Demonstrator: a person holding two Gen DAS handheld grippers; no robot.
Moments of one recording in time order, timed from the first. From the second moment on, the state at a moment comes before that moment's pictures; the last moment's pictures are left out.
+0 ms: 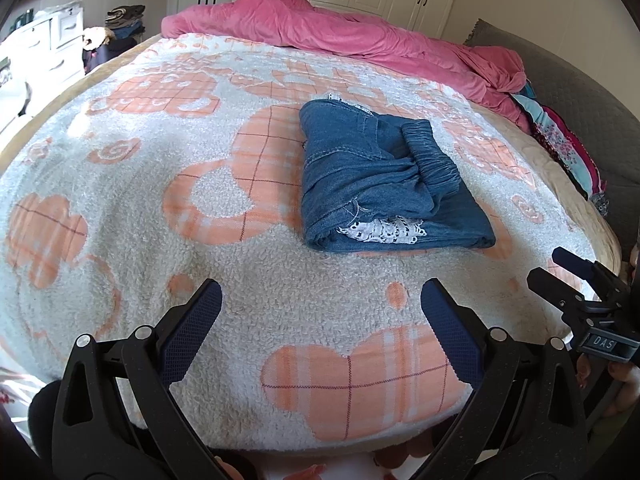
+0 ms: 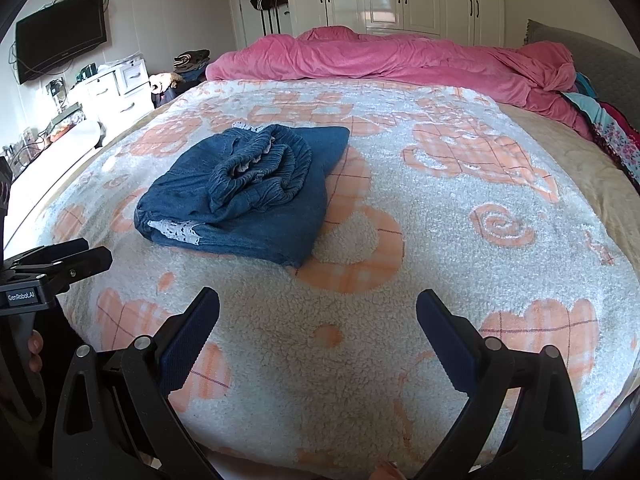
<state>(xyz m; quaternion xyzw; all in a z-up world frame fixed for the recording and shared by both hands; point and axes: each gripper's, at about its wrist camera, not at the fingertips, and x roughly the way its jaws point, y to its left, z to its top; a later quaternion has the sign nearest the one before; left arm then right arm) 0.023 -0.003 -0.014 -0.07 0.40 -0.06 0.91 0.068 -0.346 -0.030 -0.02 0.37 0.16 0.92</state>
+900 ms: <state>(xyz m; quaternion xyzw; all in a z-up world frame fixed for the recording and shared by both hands) 0.118 0.120 -0.017 -0.07 0.43 0.08 0.90 0.175 -0.486 -0.003 0.04 0.41 0.02 0.91</state>
